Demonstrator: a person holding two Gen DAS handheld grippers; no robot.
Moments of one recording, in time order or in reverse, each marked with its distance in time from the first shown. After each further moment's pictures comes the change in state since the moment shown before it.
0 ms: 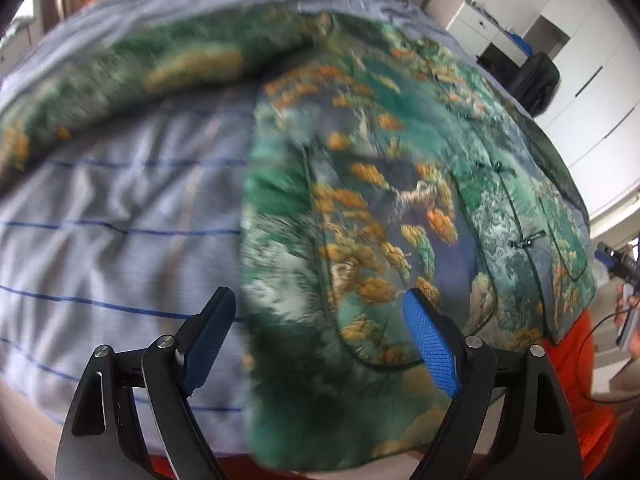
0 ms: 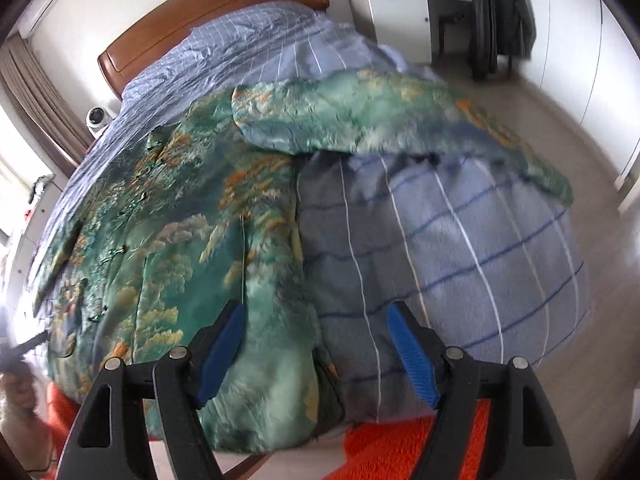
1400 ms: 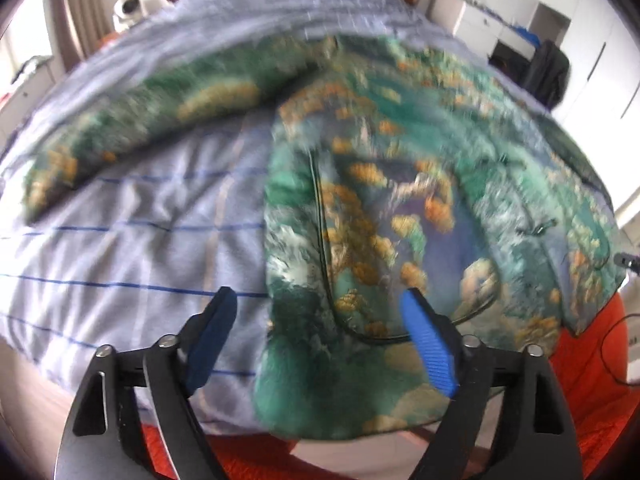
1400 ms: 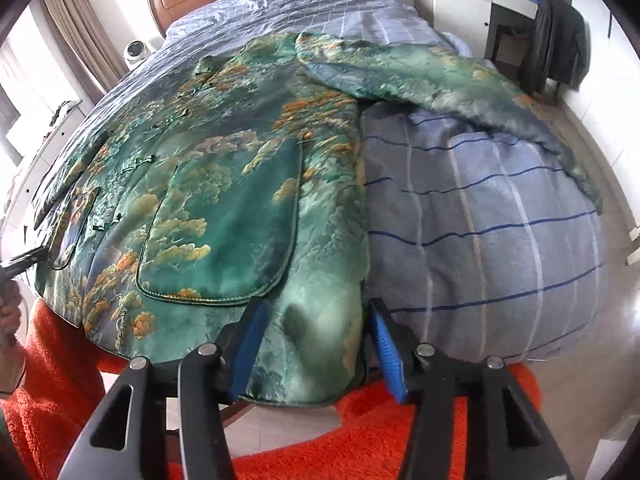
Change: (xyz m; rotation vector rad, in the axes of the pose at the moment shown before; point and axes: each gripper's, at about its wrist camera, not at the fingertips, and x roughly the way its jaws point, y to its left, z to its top) left arm -0.038 -0.012 -0.016 0.075 -0.155 0.180; right arm 0.002 0.042 -0.043 -0.216 0.087 -0.015
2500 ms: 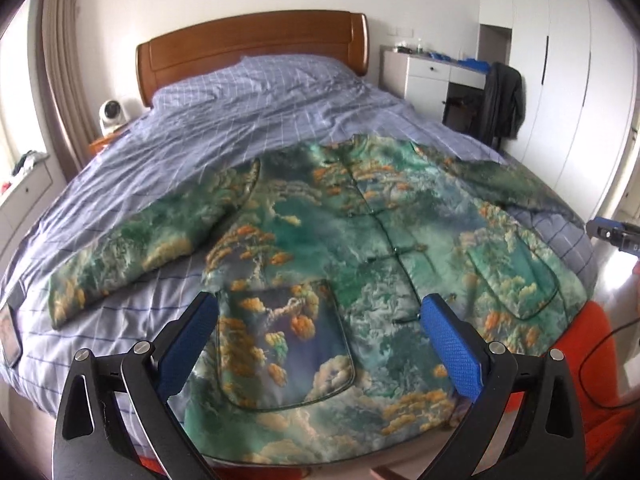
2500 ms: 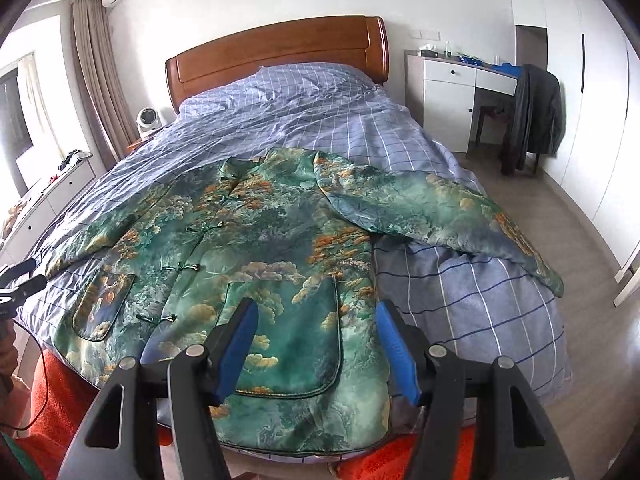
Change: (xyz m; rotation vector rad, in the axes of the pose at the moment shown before) left arm -0.073 -0.119 0.037 0.175 -0.278 0.003; right arm -0.080 0.050 0.030 -0.022 -0.346 -0.034
